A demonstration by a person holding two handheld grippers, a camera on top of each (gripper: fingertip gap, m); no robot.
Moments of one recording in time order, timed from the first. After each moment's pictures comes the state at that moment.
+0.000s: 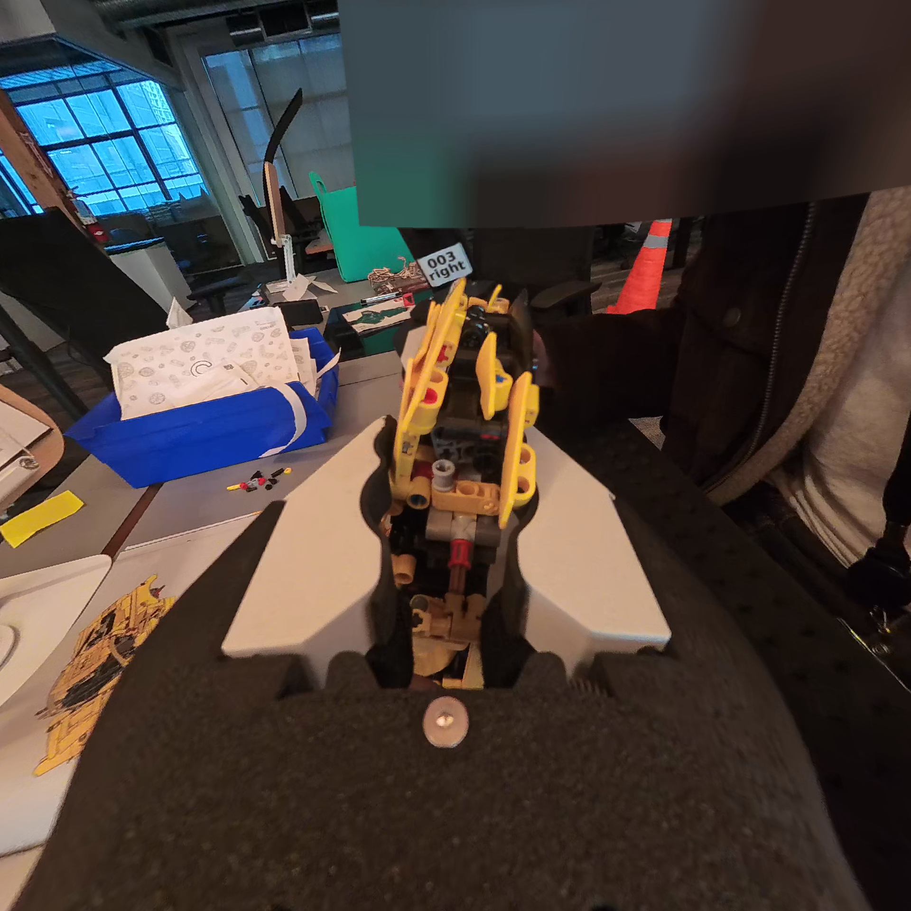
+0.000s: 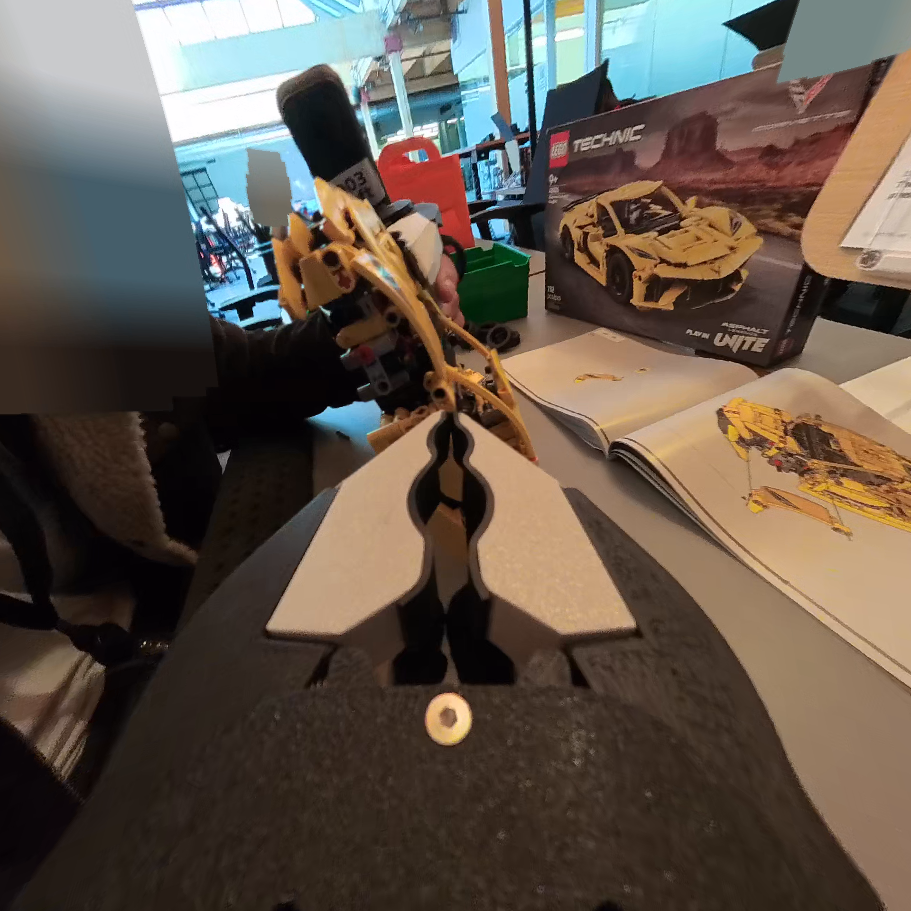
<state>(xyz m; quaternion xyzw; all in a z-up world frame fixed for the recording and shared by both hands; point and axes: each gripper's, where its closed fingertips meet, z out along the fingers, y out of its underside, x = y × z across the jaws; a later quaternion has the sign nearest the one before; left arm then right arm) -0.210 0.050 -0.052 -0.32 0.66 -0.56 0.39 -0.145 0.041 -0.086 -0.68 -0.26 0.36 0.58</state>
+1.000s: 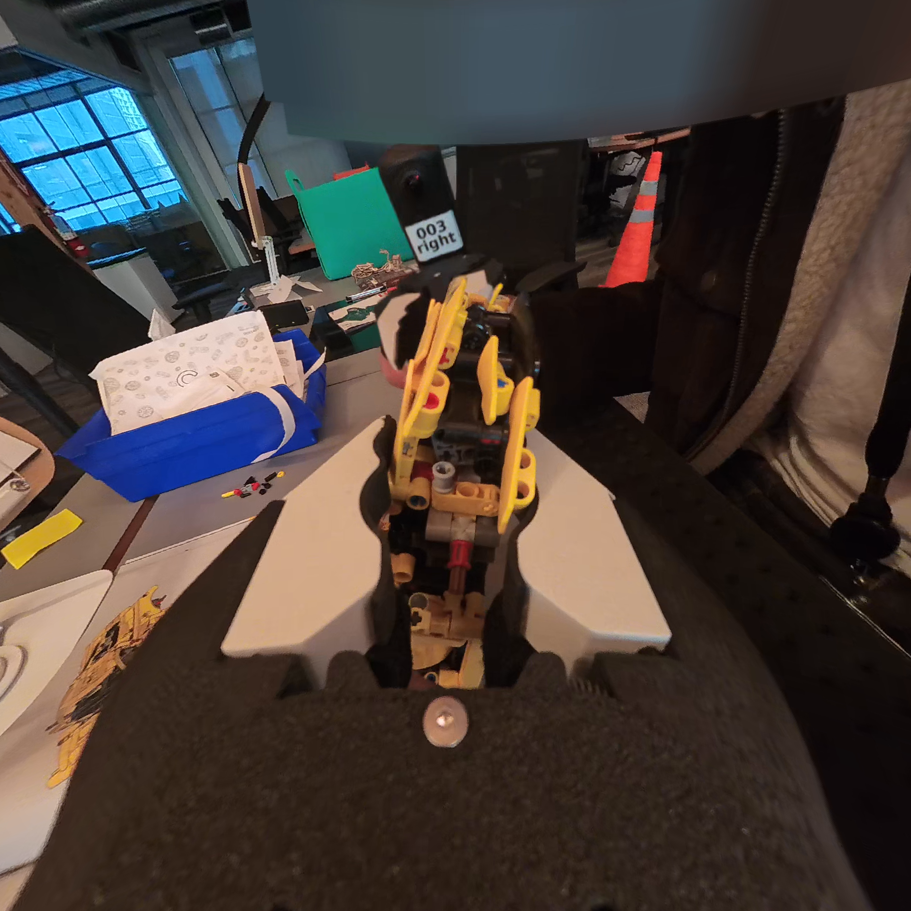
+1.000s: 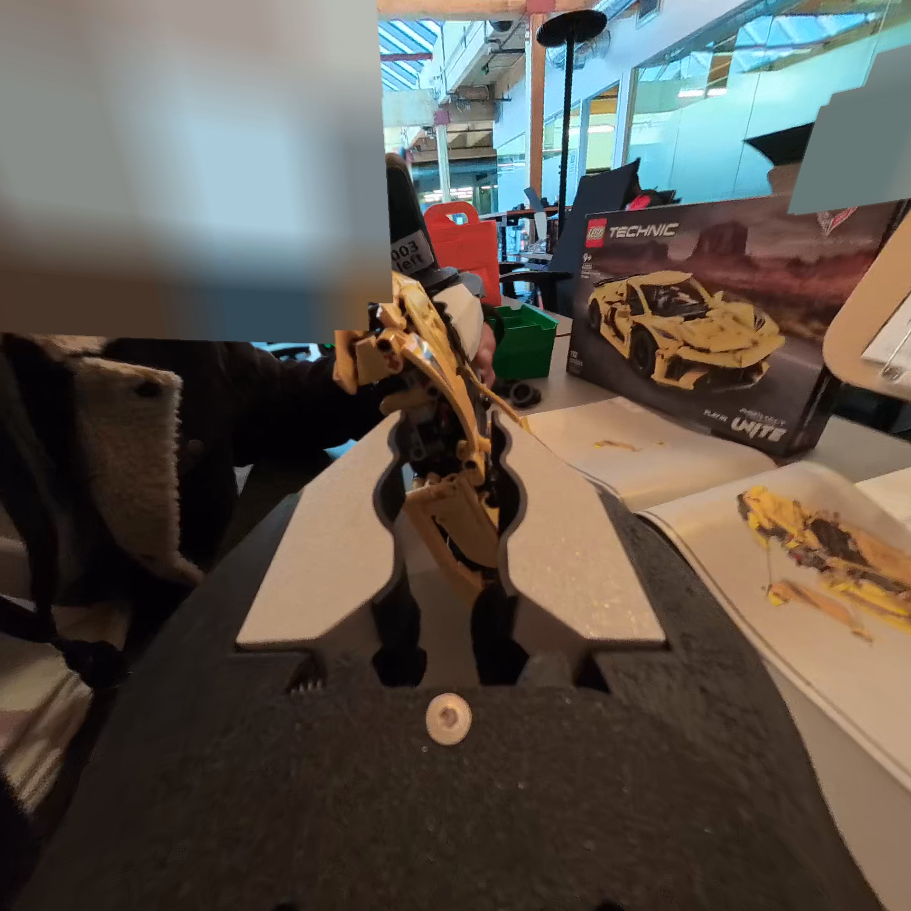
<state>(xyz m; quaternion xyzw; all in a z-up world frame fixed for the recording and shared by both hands) -0.219 0.040 -0.057 -0.30 0.68 -0.54 0.39 -0.166 0.028 -0.056 -0.63 -0.29 0.36 0.63</state>
